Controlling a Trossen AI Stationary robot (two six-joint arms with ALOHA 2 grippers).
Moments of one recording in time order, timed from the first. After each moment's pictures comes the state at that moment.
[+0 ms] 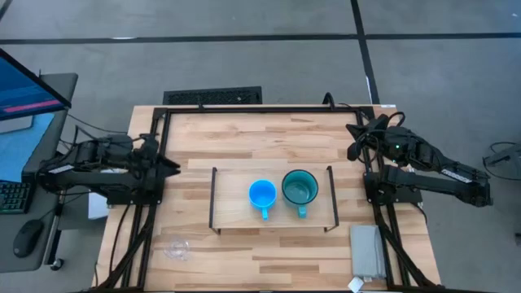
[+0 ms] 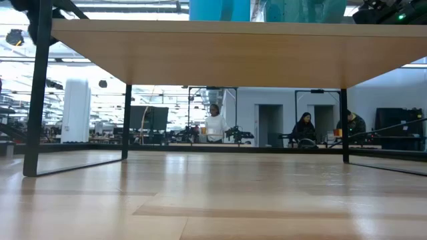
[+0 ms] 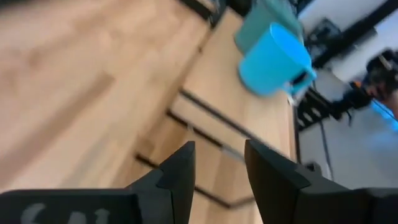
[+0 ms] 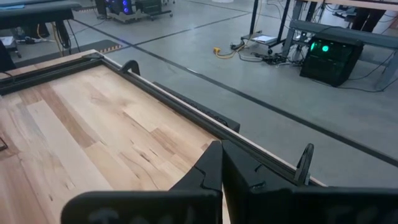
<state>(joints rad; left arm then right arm) 0.08 0.31 0.74 -0.88 0.08 -0.58 -0.34 0.34 0.54 -0.54 0.42 0.09</state>
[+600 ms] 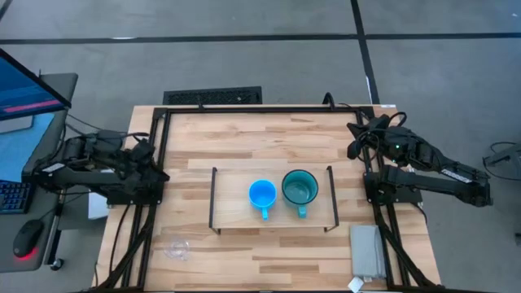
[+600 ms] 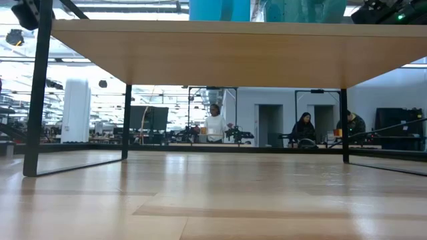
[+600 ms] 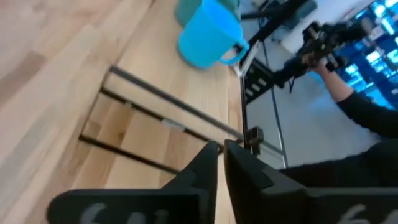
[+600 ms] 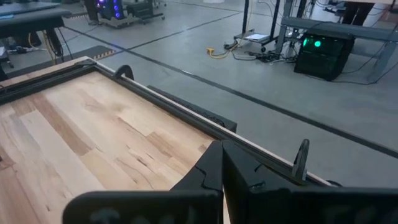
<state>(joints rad) 0.08 0.33 0.87 -0.97 0.31 -0.57 -0.34 0.34 0.54 -0.54 0.45 0.13</state>
